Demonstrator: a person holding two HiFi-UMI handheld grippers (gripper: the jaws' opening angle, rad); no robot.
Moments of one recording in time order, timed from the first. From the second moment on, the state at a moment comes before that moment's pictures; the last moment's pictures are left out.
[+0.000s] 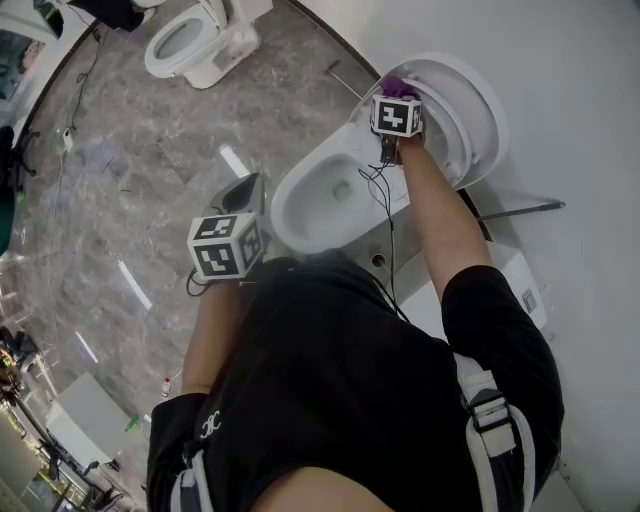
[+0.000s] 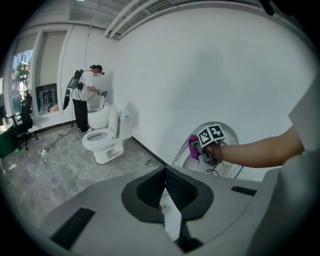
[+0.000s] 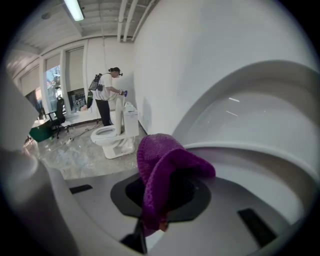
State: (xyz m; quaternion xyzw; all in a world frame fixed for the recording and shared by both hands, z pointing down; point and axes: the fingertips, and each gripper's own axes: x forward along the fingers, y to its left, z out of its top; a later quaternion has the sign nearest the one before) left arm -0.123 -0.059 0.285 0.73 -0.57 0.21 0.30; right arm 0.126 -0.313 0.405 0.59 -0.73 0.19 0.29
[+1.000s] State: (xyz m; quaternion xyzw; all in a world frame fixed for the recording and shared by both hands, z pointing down) left arm -0.125 -0.053 0.326 0.72 -0.55 0.23 0.34; right arm 0.095 -0.312 0.454 0.58 -0.72 0.15 0.34
